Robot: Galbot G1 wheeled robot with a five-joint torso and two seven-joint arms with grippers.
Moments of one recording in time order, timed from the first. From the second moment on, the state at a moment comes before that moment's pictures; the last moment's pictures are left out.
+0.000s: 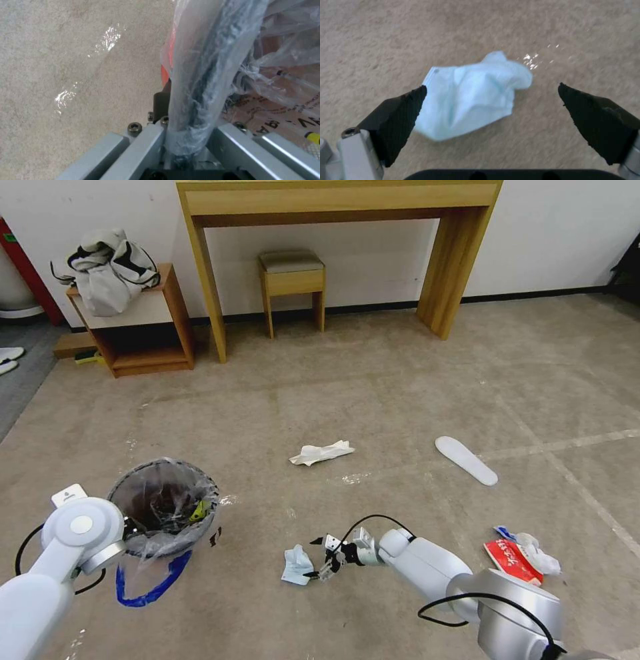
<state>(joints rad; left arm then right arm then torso) 1.18 -0.81 -0.54 -1.96 -1.77 0.53 -1.44 -0.41 1.43 -0.70 0.36 0.48 0.41 -0.78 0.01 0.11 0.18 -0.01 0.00</state>
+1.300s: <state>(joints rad) 1.16 -0.83 -0.52 -1.96 -1.76 0.52 -1.42 -0.44 1.53 -0.64 0.26 0.44 0.39 -0.78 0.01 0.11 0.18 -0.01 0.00</state>
